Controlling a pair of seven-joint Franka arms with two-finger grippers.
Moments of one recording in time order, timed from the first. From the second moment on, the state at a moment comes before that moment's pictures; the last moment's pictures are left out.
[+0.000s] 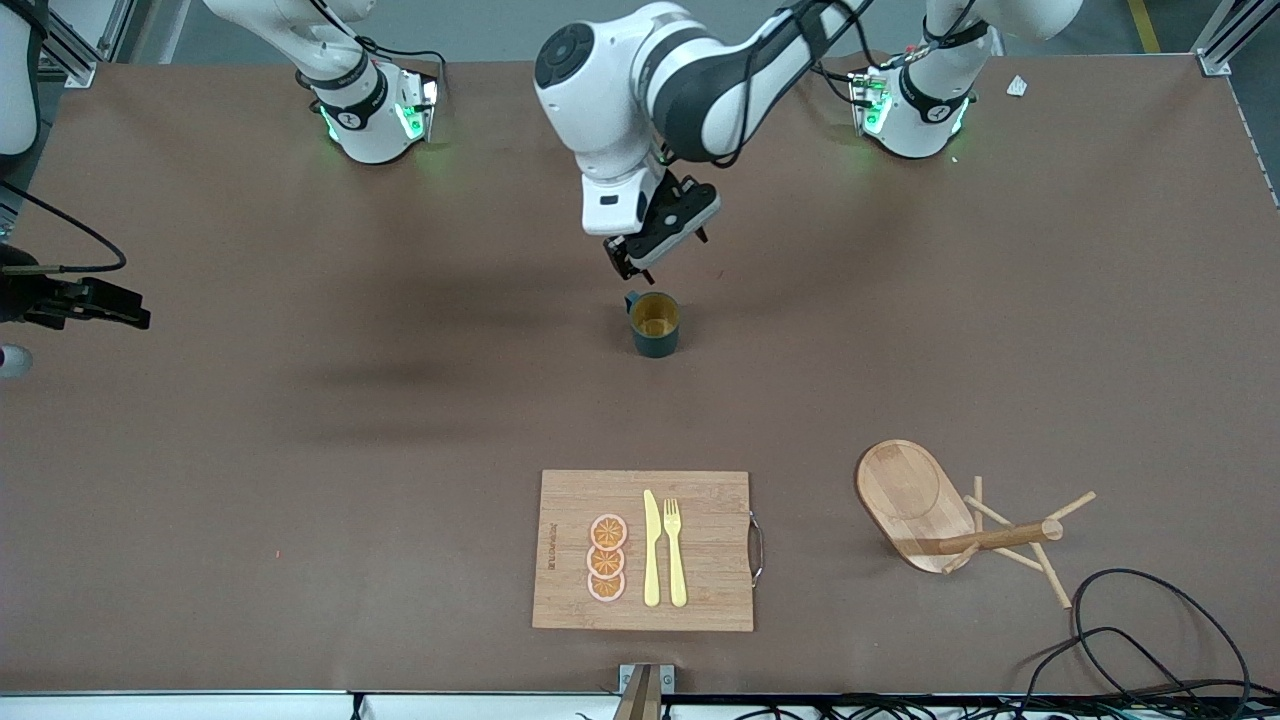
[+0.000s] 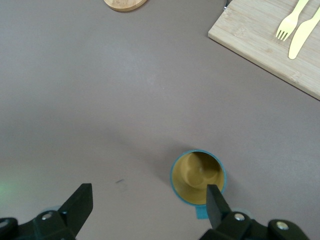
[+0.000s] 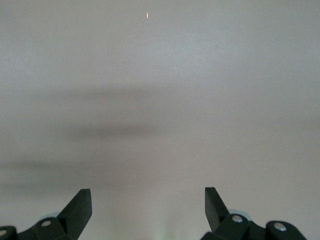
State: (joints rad) left arm -0.83 0.51 -0.21 -1.43 0.38 1.69 -1.73; right arm -0.01 0.16 -0.09 -1.49 -0.02 1.52 -0.11
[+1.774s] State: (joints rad) left arm -1.04 0.84 -0.17 -1.38 0.68 1.84 -2.22; right arm -0.01 -0.06 -0.09 -1.54 -0.01 1.36 -0.11
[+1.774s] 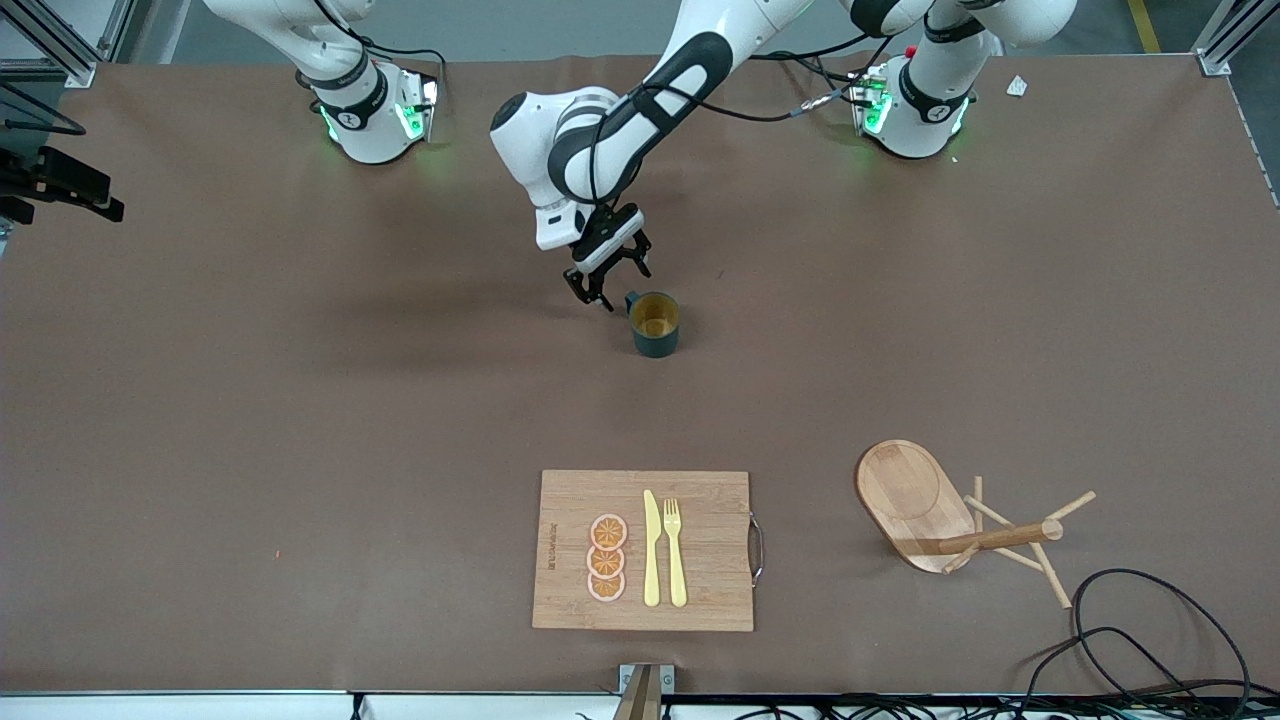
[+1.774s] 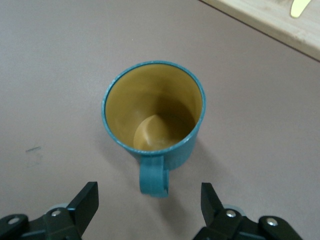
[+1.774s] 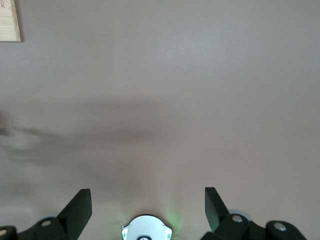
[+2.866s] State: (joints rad) left arm -1.09 0.89 -0.14 -1.37 0.73 1.84 -2.28; right arm -0.01 -0.07 -0.08 -1.54 -0.01 1.36 -0.11
